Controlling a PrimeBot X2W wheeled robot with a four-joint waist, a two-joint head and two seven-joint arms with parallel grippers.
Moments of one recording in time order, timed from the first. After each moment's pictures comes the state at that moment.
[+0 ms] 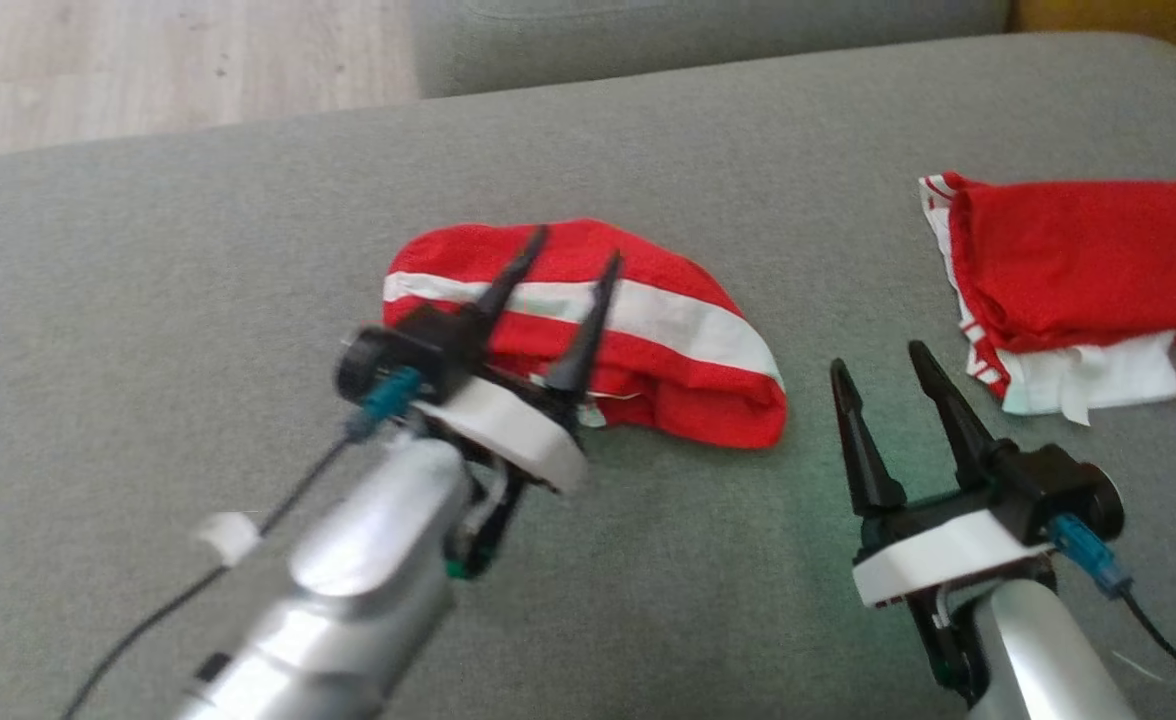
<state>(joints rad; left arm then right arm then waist) -0.65 0.08 -0.81 0.56 -0.65 0.00 -0.25 -0.14 -0.05 0.16 0.28 0.10 0.13 -0.25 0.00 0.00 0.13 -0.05</state>
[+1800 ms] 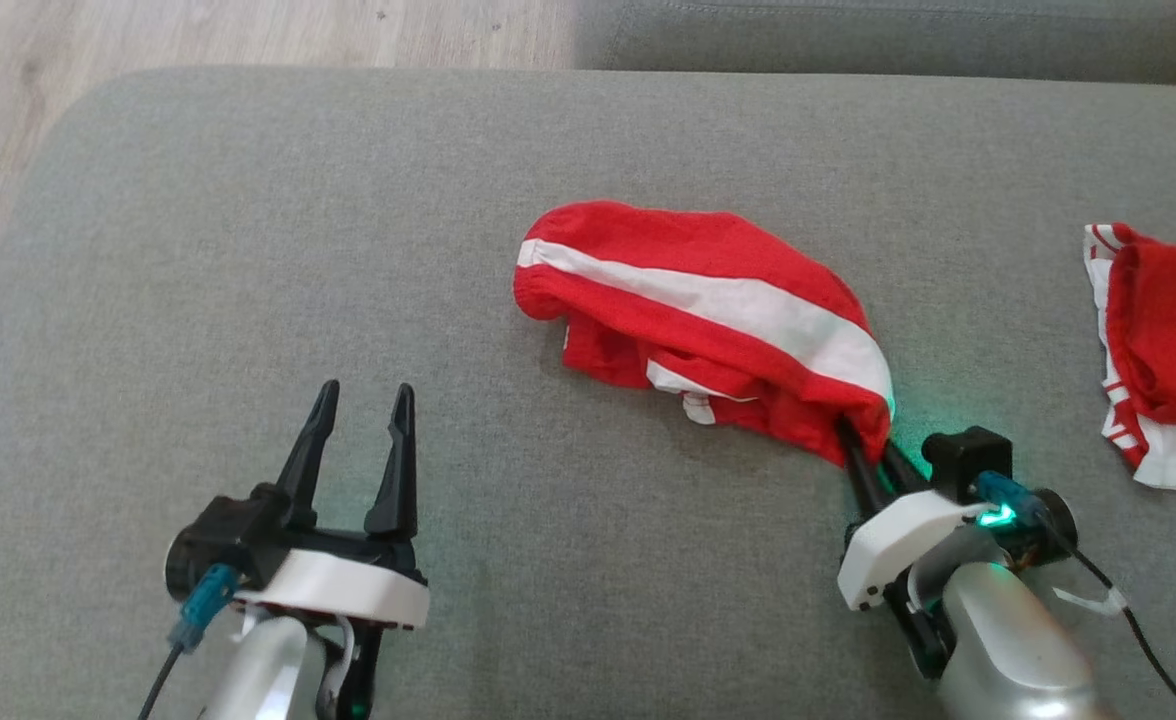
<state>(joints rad) -0.18 0.08 -0.24 0.35 -0.33 -0.12 -0.26 -0.36 -0.05 0.17 0.85 0.10 0.13 -0.23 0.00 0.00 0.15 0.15</state>
